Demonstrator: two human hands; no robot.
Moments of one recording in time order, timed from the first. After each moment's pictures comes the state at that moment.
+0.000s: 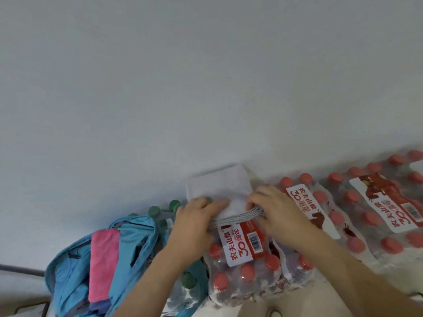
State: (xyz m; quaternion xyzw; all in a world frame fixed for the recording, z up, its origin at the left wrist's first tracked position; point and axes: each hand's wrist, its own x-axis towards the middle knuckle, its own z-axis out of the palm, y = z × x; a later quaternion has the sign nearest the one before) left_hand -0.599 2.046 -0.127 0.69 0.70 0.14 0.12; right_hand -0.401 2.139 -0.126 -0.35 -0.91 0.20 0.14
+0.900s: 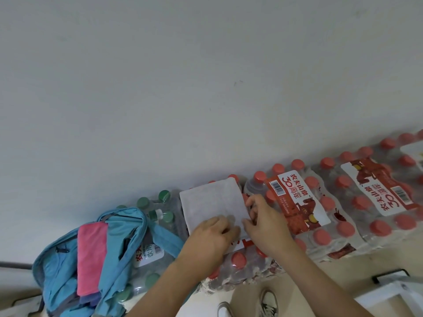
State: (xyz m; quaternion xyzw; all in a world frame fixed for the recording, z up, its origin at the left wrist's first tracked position) left_hand -0.560 2.030 -0.188 0.82 0.56 0.04 0.05; right_hand -0.401 2.105 -0.186 -0.51 -0.77 0.34 0.18
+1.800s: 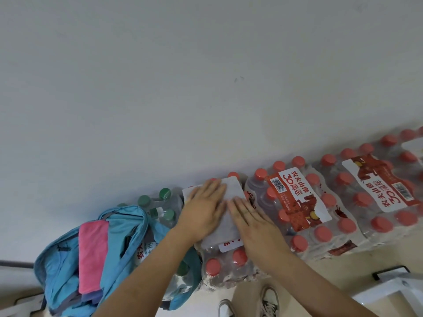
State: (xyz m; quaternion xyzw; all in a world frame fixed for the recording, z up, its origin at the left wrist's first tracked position) left_hand -0.590 2.078 -0.193 0.70 0.69 0.04 0.16; right_hand -0.409 2.084 -0.217 -0.39 -0.91 0.10 0.10
